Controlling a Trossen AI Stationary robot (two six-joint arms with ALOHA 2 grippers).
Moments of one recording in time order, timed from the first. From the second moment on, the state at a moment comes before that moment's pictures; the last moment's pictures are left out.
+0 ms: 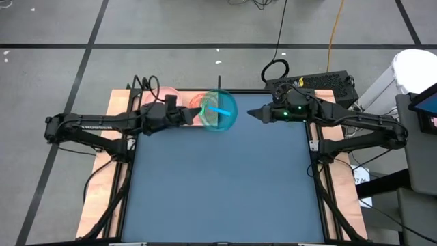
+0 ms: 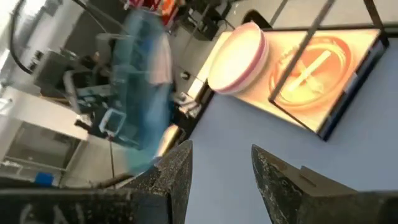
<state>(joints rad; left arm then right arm) 0.11 1.11 0.87 0.02 -0.37 -0.97 -0.22 1.05 1.02 -0.30 0.02 0.96</state>
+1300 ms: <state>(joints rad) 0.22 1.11 0.87 0.09 -0.57 -0.85 -0.32 1.33 1.42 -0.27 0.05 0.22</state>
